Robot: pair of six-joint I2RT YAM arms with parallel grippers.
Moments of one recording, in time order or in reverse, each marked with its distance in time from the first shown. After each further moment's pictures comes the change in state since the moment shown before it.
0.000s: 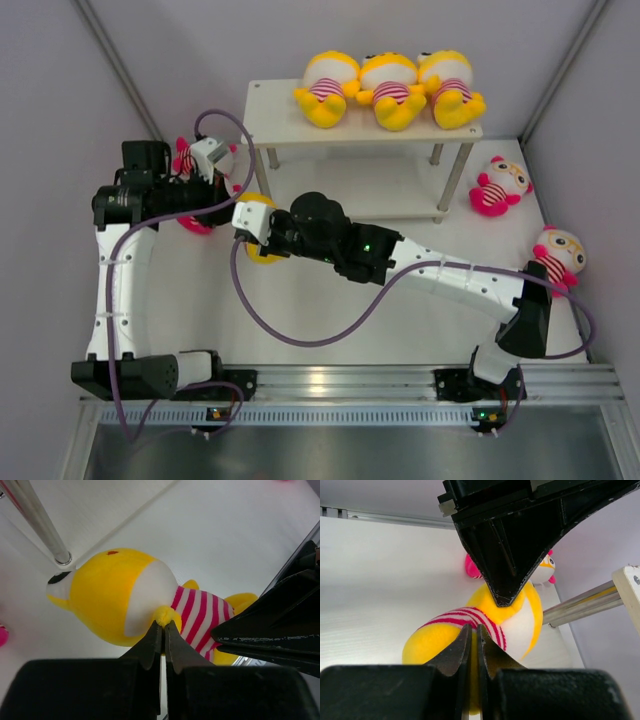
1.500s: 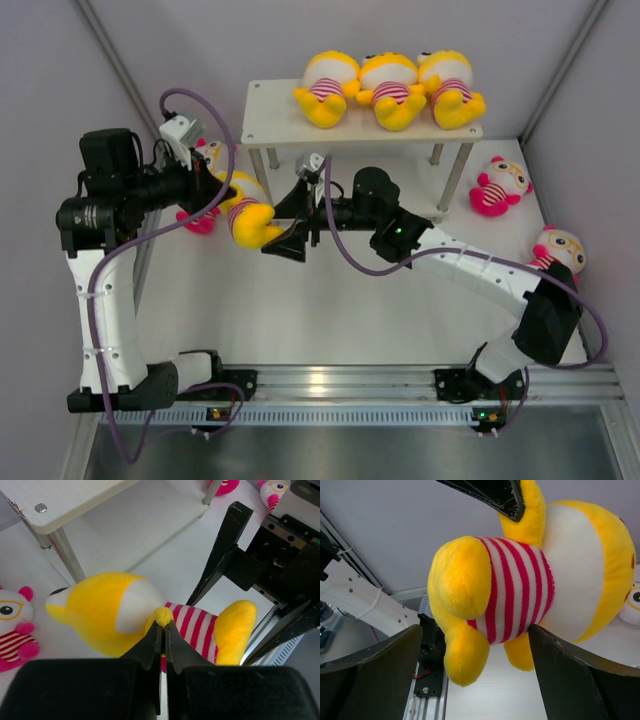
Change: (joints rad) left arm 0.000 -0.045 0.241 -0.004 -0.015 -0.140; right arm -0.273 -0.122 -0.295 0.466 -0.694 0.733
